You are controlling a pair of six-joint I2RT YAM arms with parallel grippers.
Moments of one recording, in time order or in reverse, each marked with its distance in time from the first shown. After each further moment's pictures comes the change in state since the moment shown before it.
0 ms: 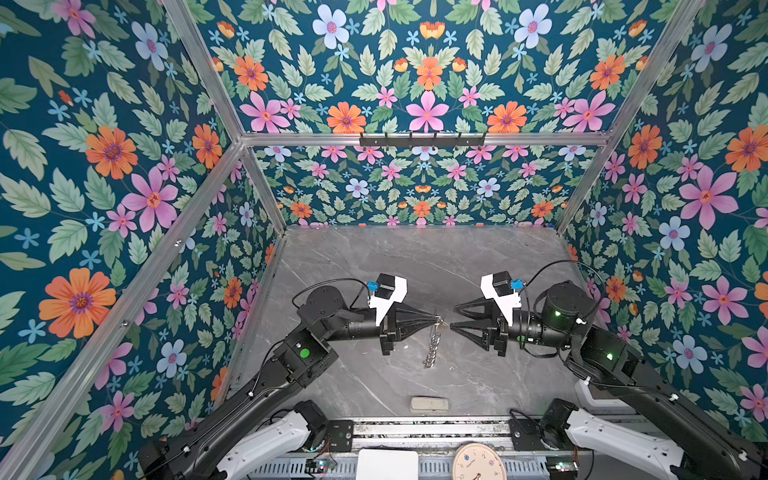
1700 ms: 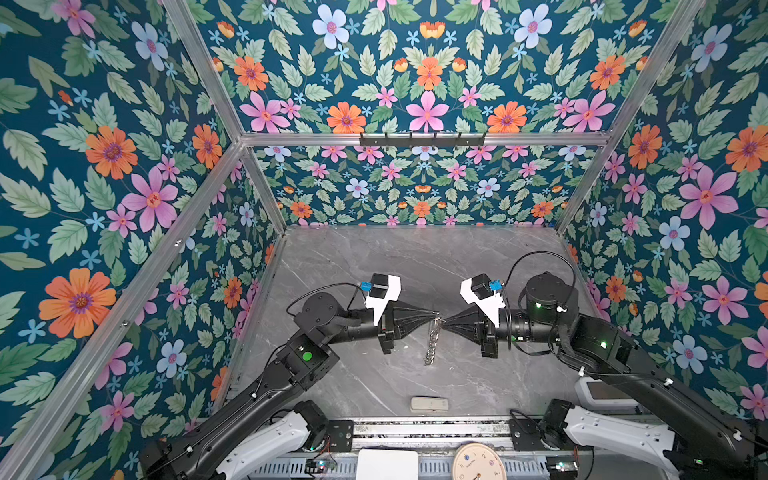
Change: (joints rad) left arm 0.000 -0.017 -0.071 0.156 -0.048 -0.063; right arm 0.084 0.118 0.154 -0.195 0.039 -0.103
